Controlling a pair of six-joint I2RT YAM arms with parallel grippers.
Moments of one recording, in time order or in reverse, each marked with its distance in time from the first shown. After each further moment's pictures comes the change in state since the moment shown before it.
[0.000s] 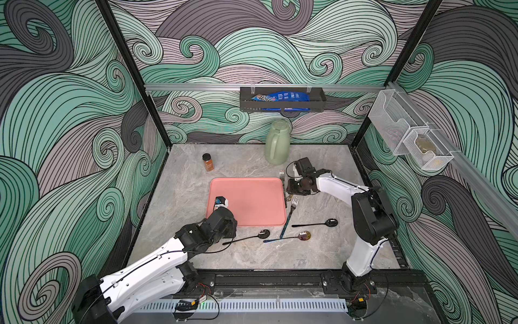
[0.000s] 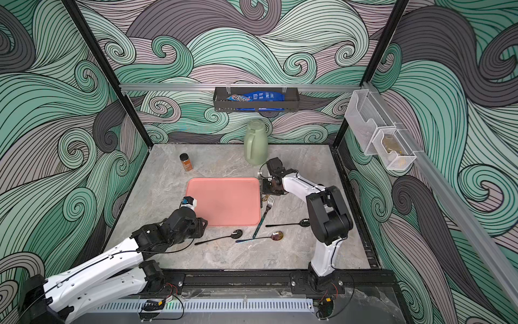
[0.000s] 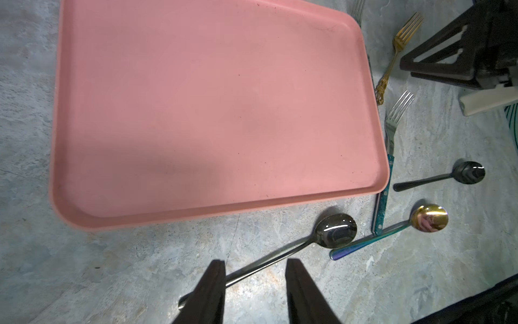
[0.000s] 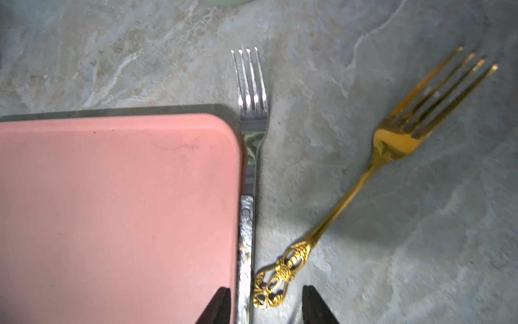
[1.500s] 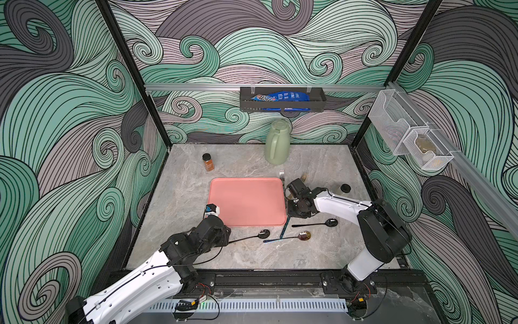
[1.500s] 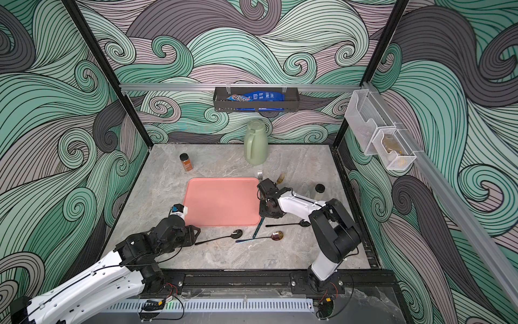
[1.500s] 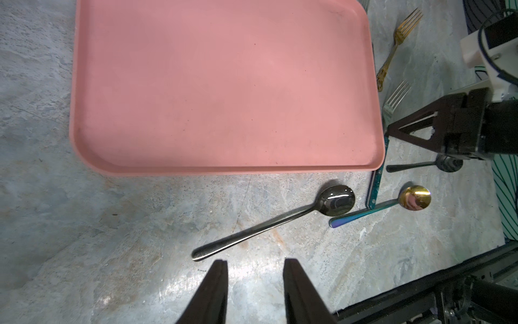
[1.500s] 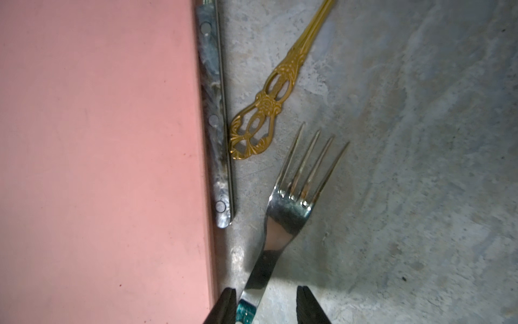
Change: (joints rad) left arm 0.000 -0.204 -0.053 -0.161 0.040 -0.084; right arm 0.174 -0.120 -0.245 -0.018 0.110 0.232
